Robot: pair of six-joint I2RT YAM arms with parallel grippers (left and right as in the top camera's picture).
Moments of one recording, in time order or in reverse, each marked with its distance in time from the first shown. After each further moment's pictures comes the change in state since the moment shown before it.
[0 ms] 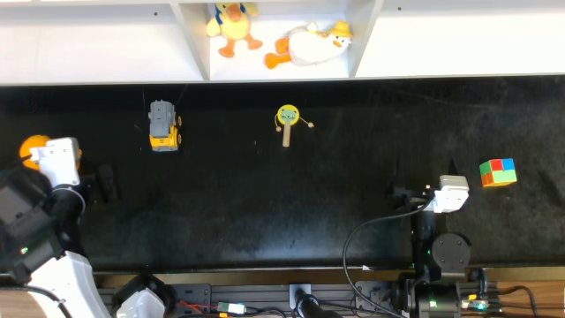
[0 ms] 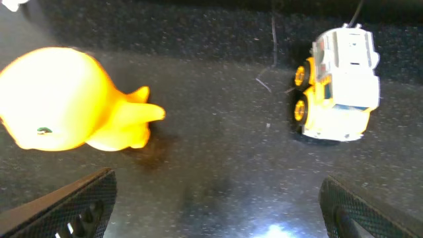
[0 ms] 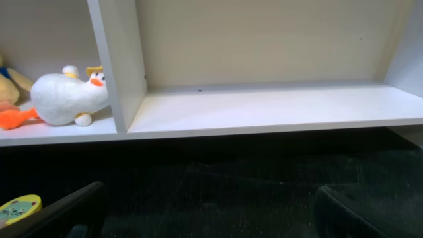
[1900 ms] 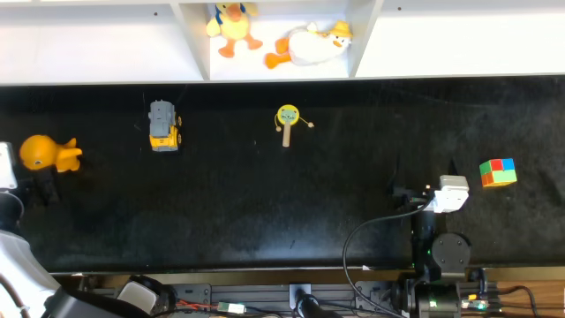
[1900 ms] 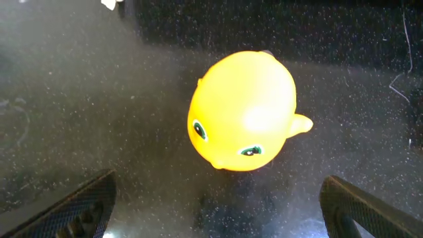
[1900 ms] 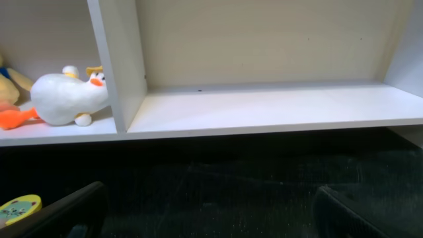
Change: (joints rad) left arm 0.322 0.354 0.170 0.119 0.099 0.266; right arm 0.000 0.000 0.000 0.000 0.000 0.000
